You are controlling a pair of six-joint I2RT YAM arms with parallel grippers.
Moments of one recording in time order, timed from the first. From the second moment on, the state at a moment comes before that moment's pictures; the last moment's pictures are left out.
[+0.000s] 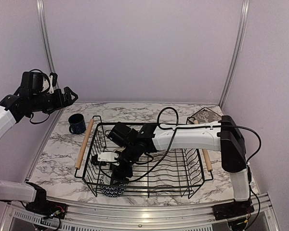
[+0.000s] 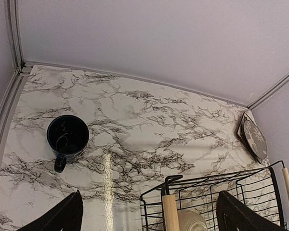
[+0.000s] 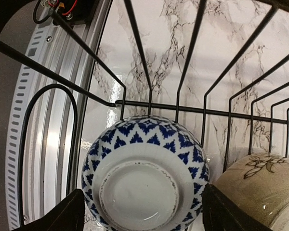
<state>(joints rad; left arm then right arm) -0.27 1.11 1.19 -0.60 0.08 -0.43 1.18 2.14 1.76 -0.68 -0.40 -0.39</state>
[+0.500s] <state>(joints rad) -0.27 1.11 1.20 -0.61 0.08 -0.43 1.19 2.15 1.77 -0.69 -0.38 -0.40</state>
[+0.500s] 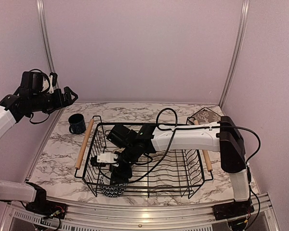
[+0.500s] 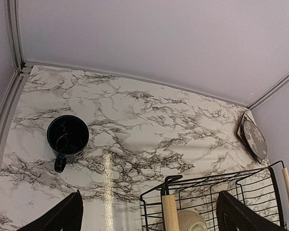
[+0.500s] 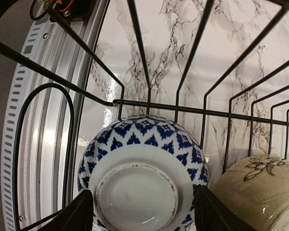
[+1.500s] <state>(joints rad) -0.27 1.09 1.21 -0.63 0.07 -0.43 1.21 2.17 1.80 -0.64 -0.33 -0.42</state>
